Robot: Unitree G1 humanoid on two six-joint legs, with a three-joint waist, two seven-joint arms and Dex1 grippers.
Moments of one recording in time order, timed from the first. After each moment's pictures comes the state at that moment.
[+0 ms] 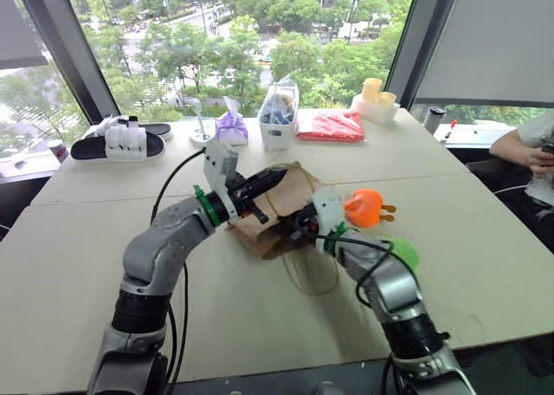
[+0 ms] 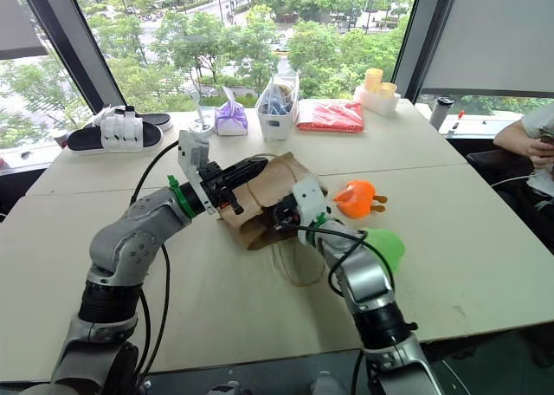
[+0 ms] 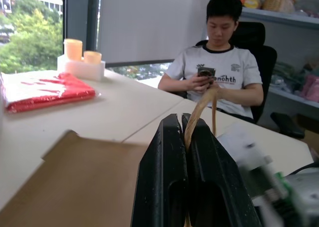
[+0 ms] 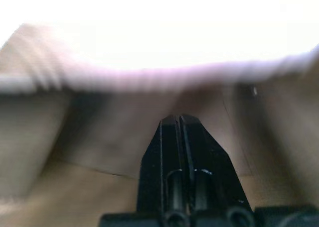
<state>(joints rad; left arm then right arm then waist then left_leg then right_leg) -0.63 0.29 0.03 -0.18 -0.62 0.57 -0.60 -0.50 -0.23 0.14 -0.28 0.14 0.78 0.38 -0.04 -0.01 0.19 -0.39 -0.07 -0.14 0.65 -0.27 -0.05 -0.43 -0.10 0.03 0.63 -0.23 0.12</state>
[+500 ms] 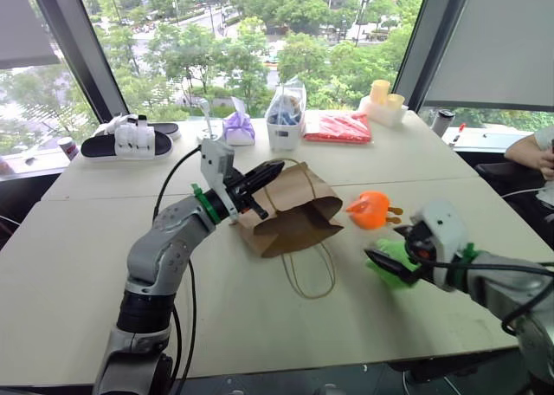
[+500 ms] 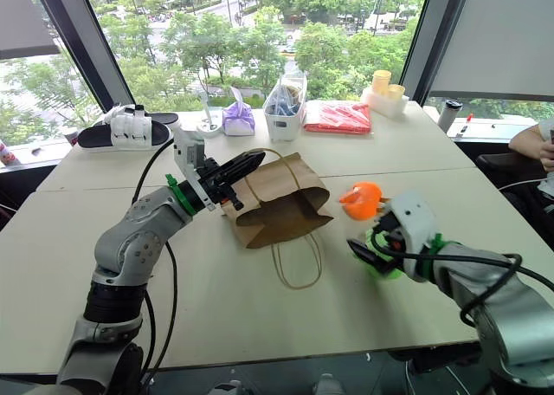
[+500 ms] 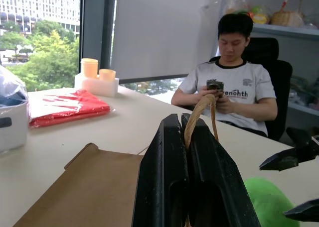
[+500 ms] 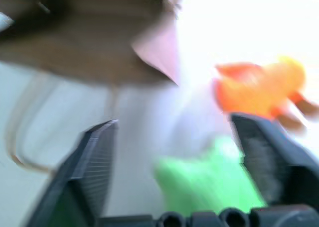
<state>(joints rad) -0.63 0.26 0.05 -0.17 -0.61 0.53 -0.61 -0.09 -0.77 -0.30 -0.75 0.37 1.23 0.57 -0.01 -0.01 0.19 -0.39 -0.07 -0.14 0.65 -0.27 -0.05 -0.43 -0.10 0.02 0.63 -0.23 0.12</state>
